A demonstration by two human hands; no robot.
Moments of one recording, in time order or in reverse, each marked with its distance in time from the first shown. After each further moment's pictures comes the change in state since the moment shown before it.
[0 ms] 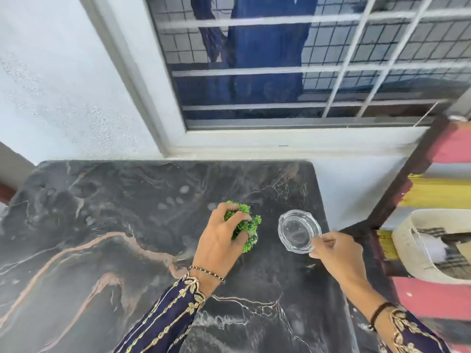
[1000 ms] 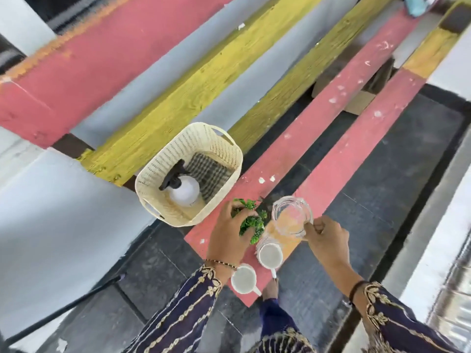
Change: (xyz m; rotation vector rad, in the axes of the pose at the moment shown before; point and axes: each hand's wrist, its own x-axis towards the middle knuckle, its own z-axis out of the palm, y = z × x) left_hand -0.031 0.390 0.501 -0.062 -0.742 0.448; right_hand 0.023 0.464 -0.339 0.134 0.552 0.643
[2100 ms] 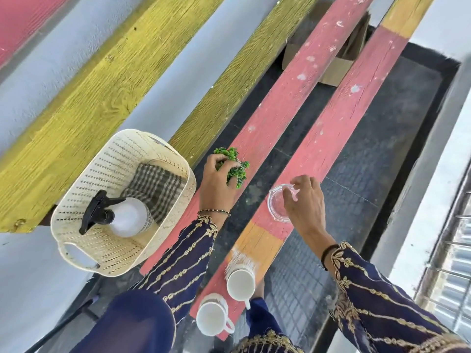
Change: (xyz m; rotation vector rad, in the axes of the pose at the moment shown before) left_hand 0.178 0.006 0.097 0.030 0.069 0.040; right_hand 0.135 0.004 0.014 -0.071 0.072 -0.128
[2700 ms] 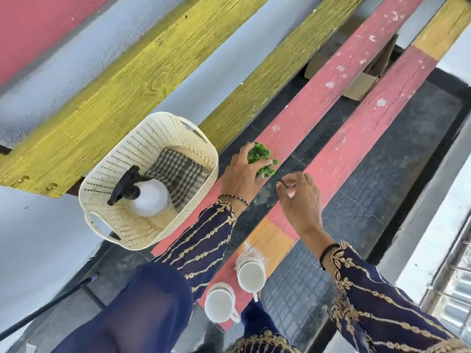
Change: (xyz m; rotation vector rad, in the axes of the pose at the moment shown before) left_hand 0.000 -0.001 -0.017 0.150 -0.196 0.076; right_hand -0.019 -0.047 0.017 0.031 -0.051 -0.161
